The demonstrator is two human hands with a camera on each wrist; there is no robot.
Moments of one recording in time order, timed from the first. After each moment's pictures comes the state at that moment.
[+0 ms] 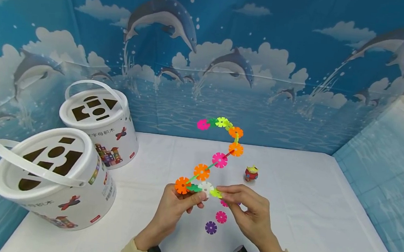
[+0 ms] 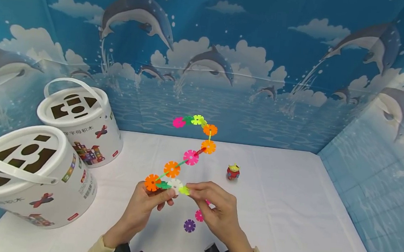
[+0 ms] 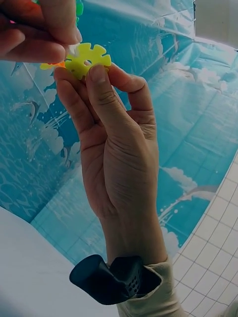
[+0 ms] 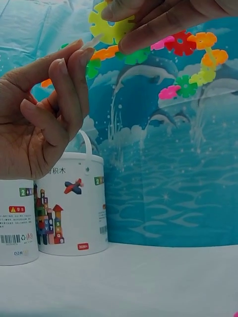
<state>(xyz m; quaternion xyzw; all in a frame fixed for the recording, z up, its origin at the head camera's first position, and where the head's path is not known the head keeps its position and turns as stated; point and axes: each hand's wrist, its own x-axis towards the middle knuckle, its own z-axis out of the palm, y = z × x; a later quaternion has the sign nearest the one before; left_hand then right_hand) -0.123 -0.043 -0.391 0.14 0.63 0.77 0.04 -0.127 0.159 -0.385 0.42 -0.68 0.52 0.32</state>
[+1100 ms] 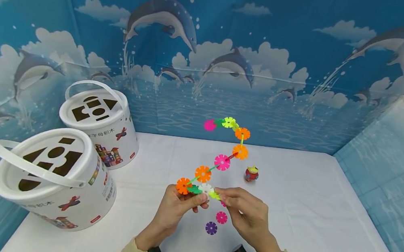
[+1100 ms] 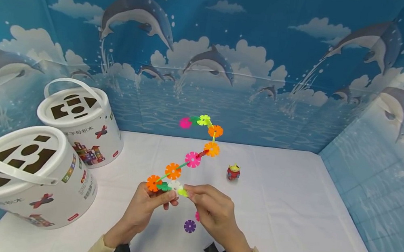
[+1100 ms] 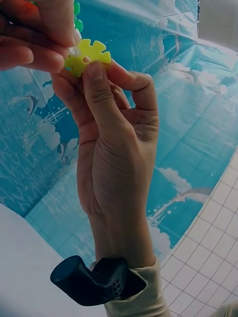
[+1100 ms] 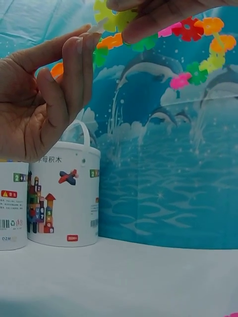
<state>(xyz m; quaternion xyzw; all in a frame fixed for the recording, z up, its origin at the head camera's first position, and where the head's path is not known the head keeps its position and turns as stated) -0.125 -0.043 -0.397 0.18 0.60 0.78 0.06 -0.130 0.151 -0.384 0.45 -0.67 0.45 0.38</state>
